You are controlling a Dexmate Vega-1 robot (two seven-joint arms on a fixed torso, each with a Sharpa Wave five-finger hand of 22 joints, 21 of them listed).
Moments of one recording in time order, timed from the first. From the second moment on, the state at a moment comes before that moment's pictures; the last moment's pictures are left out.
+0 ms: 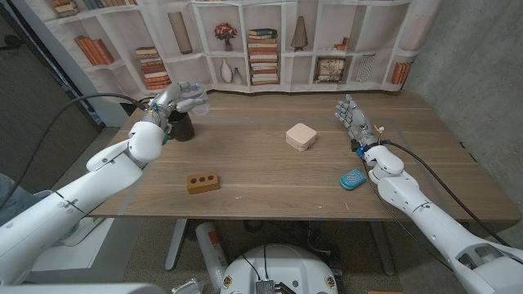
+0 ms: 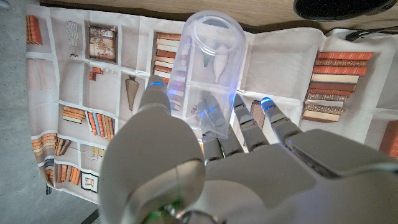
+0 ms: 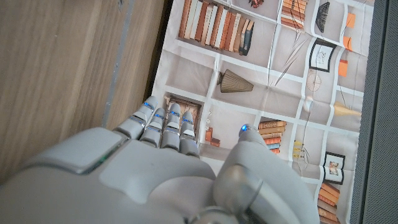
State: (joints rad) left arm 1.05 0.96 0.23 -2.02 0.05 0.38 0.37; left_hand 0.89 0.03 0.14 -0.11 0.33 0.51 -0.08 0.30 0.19 0.52 -0.17 0.23 0.22 0.35 -0.04 0.21 0.20 0.11 0.10 0.24 0.19; right arm -0.84 -0.48 -0.35 -1.29 0.67 0.30 0.01; right_hand 0.28 0.04 0.18 -0.03 0.22 0.24 0.06 0.20 0.19 0.26 0.08 0.22 0.18 0.14 0.04 0.19 0.18 0.18 -0.04 0.27 0.18
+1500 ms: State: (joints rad) left arm 1.19 1.01 0.06 -2.04 0.02 0.42 0.40; left_hand 0.90 0.04 0.14 -0.11 0.33 0.52 -0.08 0.30 0.19 0.54 -0.17 0.23 0.22 0.36 -0.04 0.21 0.20 0.10 0.08 0.23 0.19; right arm -0.79 -0.46 -0.38 -1.25 0.64 0.30 0.01; right_hand 0.28 0.04 0.18 -0.03 0.21 0.24 0.06 0.20 0.19 0.26 0.08 0.22 0.19 0.14 0.03 0.19 0.18 0.19 -0.04 0.26 0.18
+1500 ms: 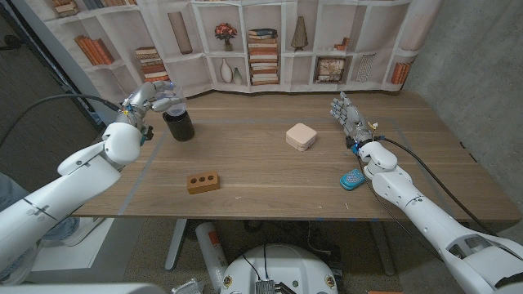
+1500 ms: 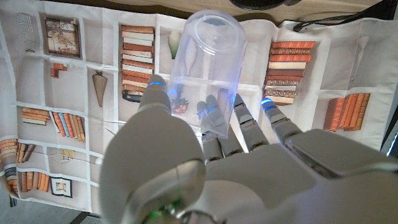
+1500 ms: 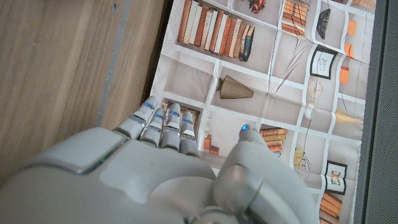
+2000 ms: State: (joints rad) left arm 1.19 1.01 0.04 -2.01 0.03 0.42 0.41; left_hand 0.91 0.04 0.14 -0.11 0.33 0.54 -0.09 0.30 0.19 0.55 -0.17 0.23 0.22 0.37 -0.05 0.21 0.20 0.09 0.08 0.23 0.19; right arm -0.77 -0.45 -0.39 -1.23 0.64 0.29 0.00; right_hand 0.28 0.04 0.18 -0.03 0.21 0.24 0.06 0.20 0.19 0.26 0.08 0.22 0.19 0.14 0.03 0.19 0.18 0.20 -0.04 0.26 0.18
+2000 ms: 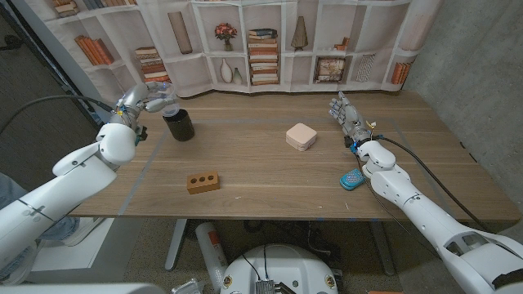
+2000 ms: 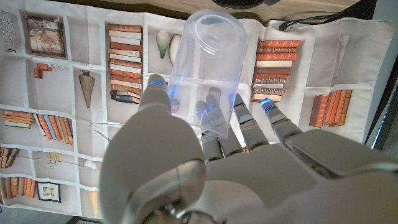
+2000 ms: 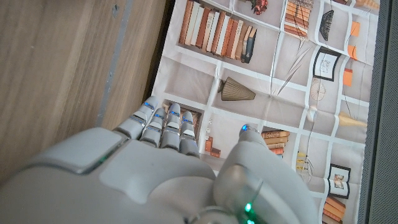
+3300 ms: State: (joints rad) left arm 1.03 0.97 0.15 -1.84 0.01 0.40 0.44; left_hand 0.90 0.03 0.14 -0.11 0.33 0.57 -0.09 0.30 0.19 0.58 -0.18 0.23 0.22 0.39 -0.04 0.21 0.20 0.10 0.07 0.23 0.19; right arm -0.75 -0.44 -0.39 -1.21 0.63 0.28 0.00; right_hand 0.28 0.04 0.18 -0.03 0.21 0.24 0.06 0.20 0.19 0.26 0.08 0.22 0.19 0.14 0.03 0.19 0.18 0.20 -0.04 0.25 0.18
